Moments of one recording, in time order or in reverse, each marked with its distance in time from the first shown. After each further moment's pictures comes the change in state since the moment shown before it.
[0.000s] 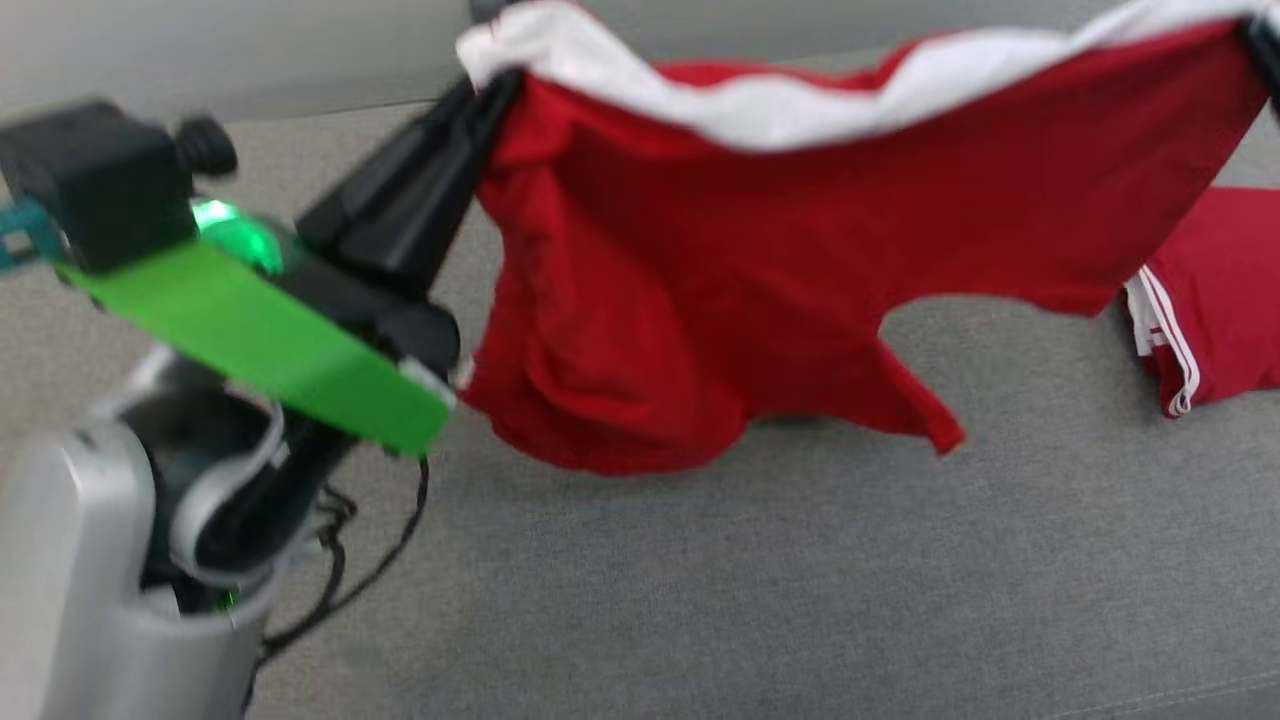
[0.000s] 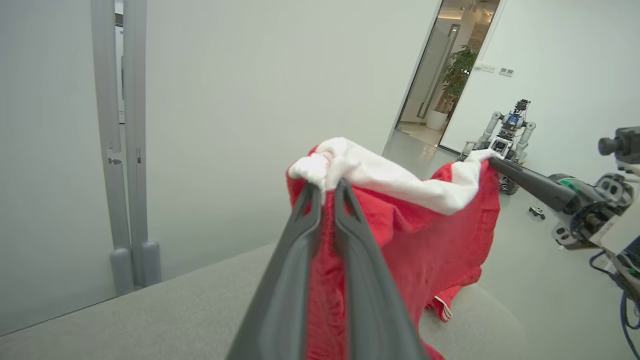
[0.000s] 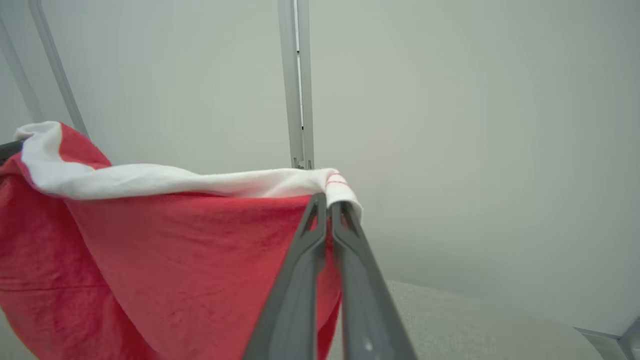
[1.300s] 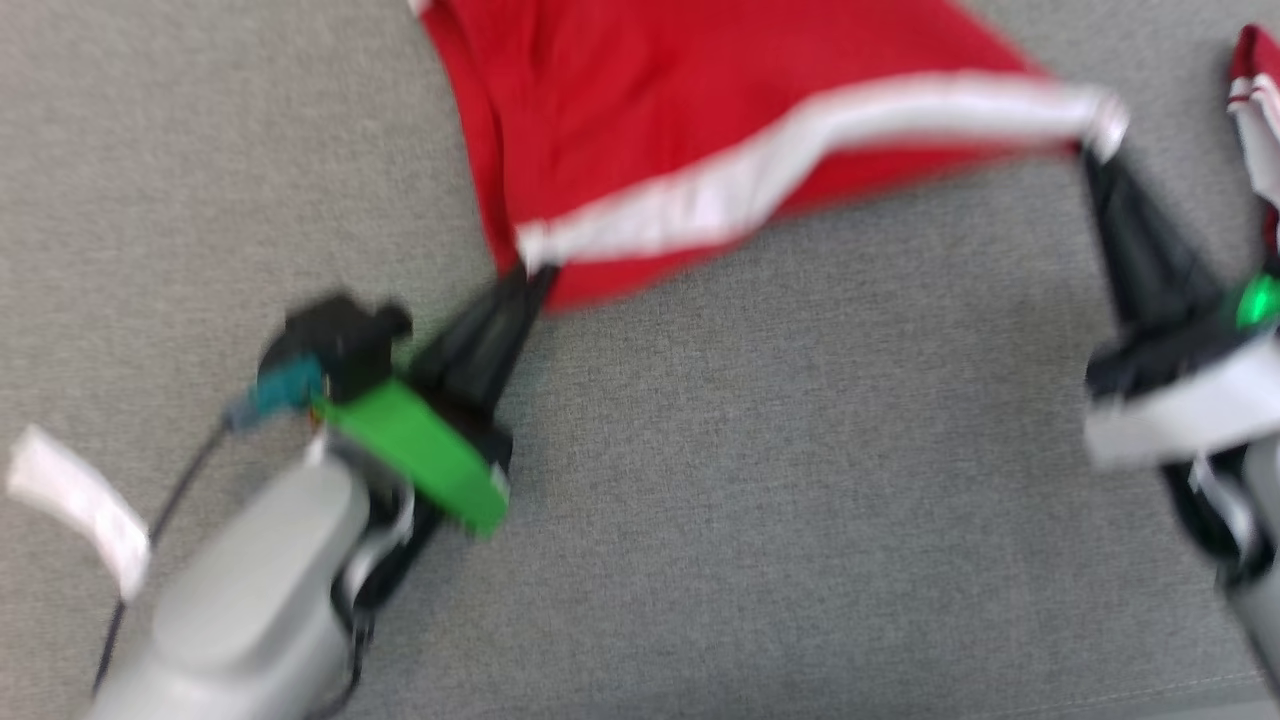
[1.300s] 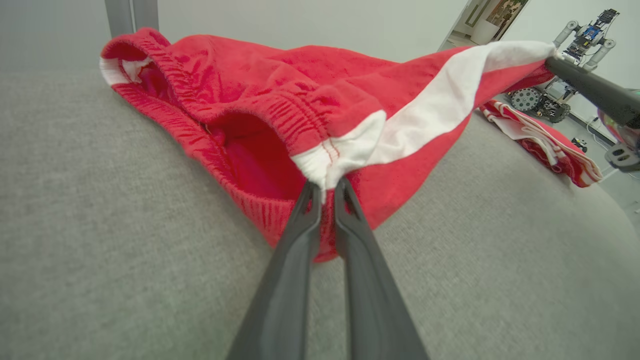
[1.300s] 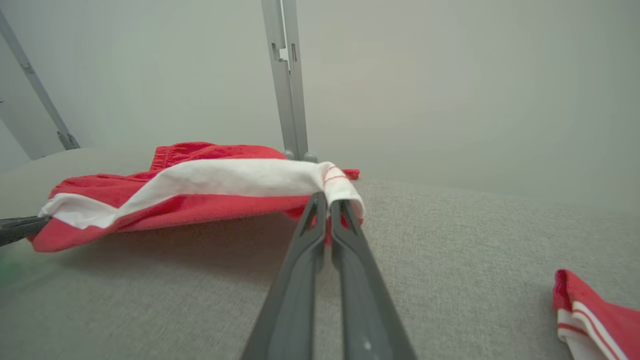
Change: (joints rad) left arm -0.128 0.126 -0.507 0.726 -0.005 -0.148 -0.703; right arm -0.035 0.032 0.344 0.482 -0.238 0.000 -0.687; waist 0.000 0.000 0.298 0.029
